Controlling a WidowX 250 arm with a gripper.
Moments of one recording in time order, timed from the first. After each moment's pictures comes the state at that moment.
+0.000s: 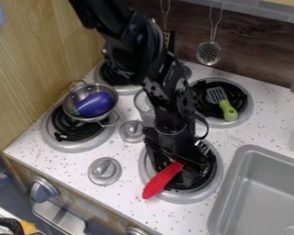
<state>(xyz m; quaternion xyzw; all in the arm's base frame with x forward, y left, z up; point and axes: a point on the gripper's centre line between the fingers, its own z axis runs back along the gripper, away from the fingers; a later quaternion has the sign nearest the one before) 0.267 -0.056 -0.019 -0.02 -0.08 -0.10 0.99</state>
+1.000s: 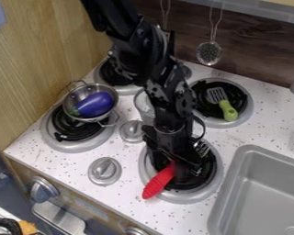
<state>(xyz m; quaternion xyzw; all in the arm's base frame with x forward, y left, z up) 0.276 -0.049 -0.031 -0.01 -0.08 -0.12 0.99</state>
